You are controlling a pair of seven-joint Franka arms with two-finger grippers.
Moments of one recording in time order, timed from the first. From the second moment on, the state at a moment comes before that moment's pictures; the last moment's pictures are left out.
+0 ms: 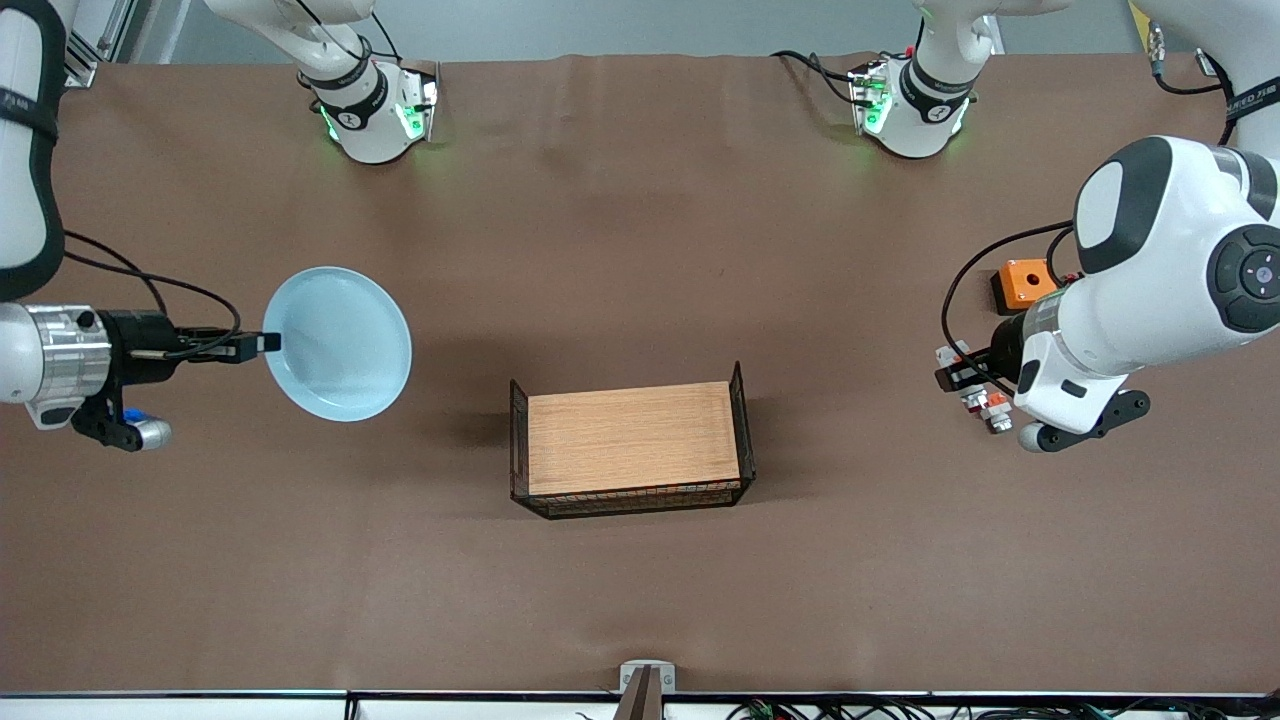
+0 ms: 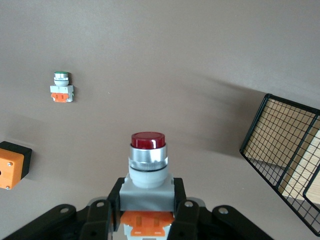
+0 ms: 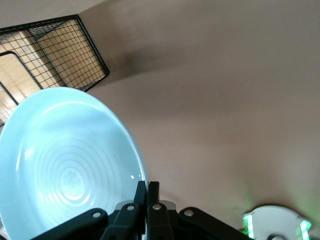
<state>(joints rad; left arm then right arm) -0.04 0.34 -0.19 -1.47 -0.06 1.69 -0.56 0.02 0.41 -0.07 -1.29 0.47 1.29 0.27</state>
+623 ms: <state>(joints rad) -0.04 0.34 -0.19 -1.47 -0.07 1.69 -0.56 0.27 0.34 -0.07 -1.30 0.52 1.41 0.96</state>
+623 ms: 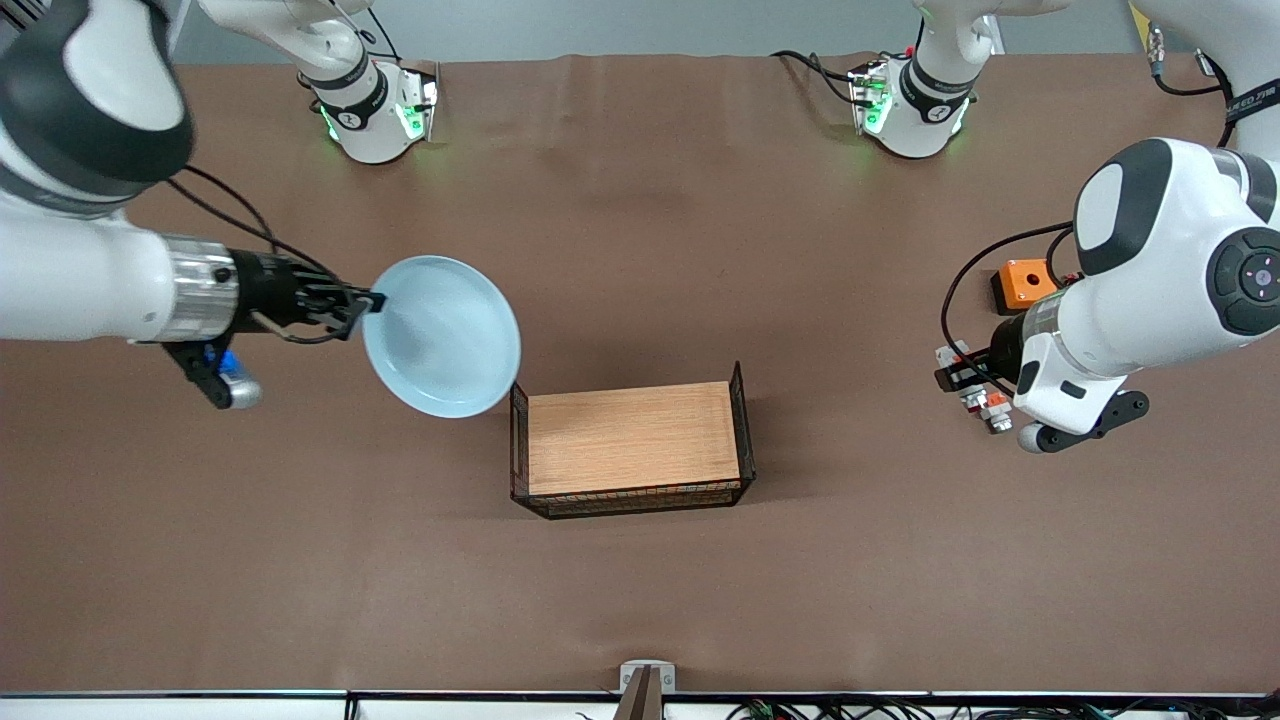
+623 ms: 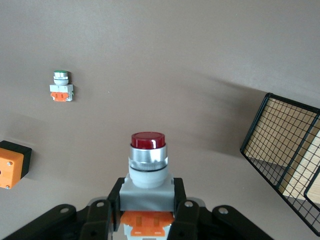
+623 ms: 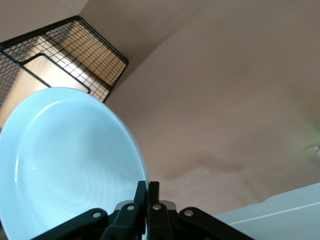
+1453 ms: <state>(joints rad) -0.04 0.34 -0.19 -1.47 -0.07 1.69 -0.56 0.61 0.35 -0.07 -1.42 0.45 1.88 1.44</state>
